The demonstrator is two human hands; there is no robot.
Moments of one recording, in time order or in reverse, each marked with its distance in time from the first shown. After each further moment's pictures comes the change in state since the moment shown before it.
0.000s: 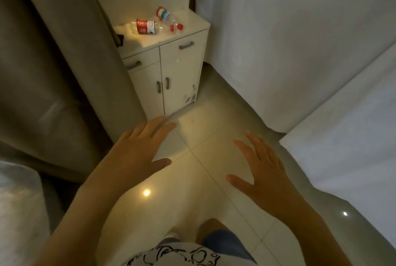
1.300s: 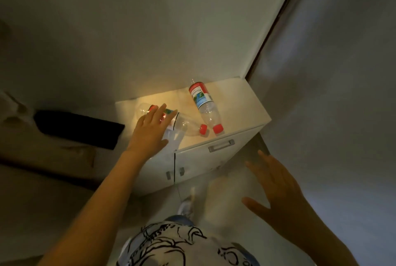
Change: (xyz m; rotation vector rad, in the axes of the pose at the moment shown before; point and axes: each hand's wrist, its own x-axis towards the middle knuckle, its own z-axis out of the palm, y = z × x) left_hand 0.593 -0.367 0.001 0.066 0.100 -0.445; right_hand 0.671 0.077 -0.107 -0.164 -0.183 -0.308
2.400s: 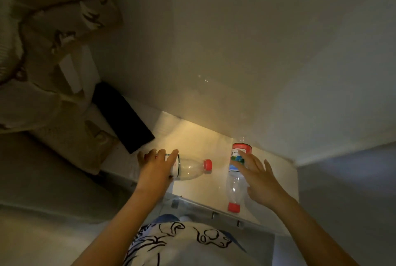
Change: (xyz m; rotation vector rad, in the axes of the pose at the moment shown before) left_hand 0.003 0.002 0.050 -0.066 -0.032 -0.735; right_hand 0.320 0.009 -0.022 -0.526 -0.310 -0.533
